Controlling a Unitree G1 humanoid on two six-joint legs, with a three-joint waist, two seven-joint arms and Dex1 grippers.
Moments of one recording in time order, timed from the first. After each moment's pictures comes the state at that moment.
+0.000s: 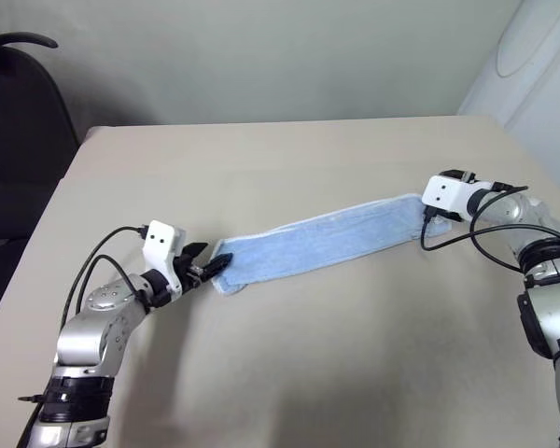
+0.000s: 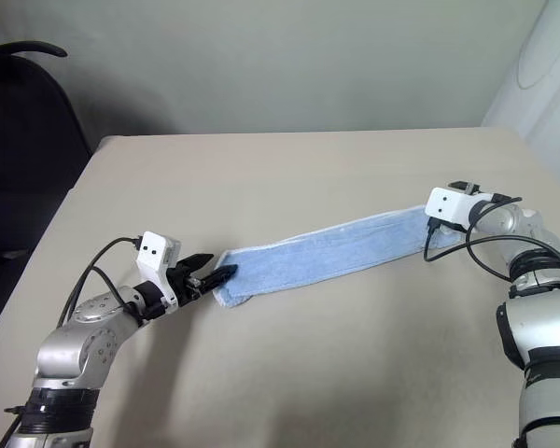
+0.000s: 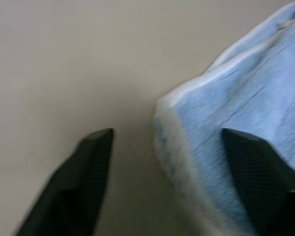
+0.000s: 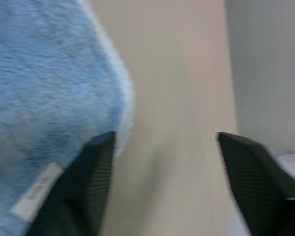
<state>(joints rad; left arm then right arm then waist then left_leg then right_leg) -0.19 0.60 0.16 -0.10 -0.47 0.58 -0.55 -1.11 -0.75 0.35 1.29 -0.55 -0.48 0.36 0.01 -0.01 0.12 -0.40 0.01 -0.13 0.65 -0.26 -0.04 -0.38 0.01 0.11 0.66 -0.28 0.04</state>
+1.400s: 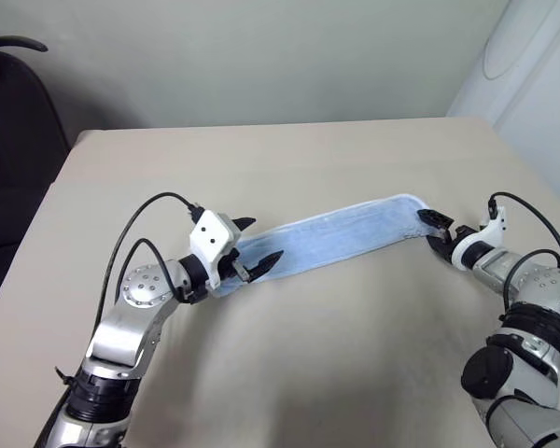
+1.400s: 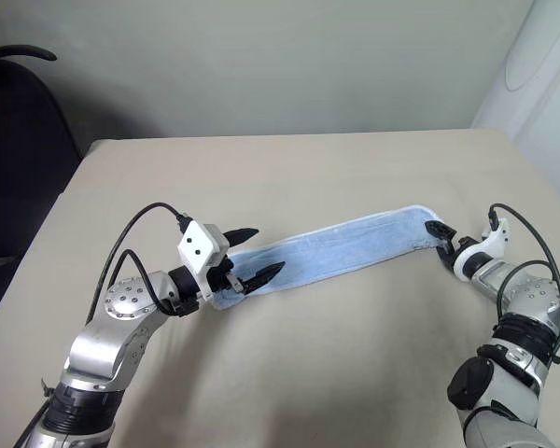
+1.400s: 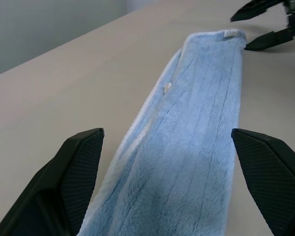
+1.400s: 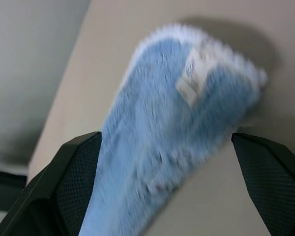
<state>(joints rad) -0.25 0.56 -0.02 -0.33 -0.31 0.41 -0.66 -0.73 -0.37 -0.80 0.51 0.71 1.07 0.15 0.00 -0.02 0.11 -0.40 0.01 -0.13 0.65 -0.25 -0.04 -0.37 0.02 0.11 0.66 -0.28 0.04</state>
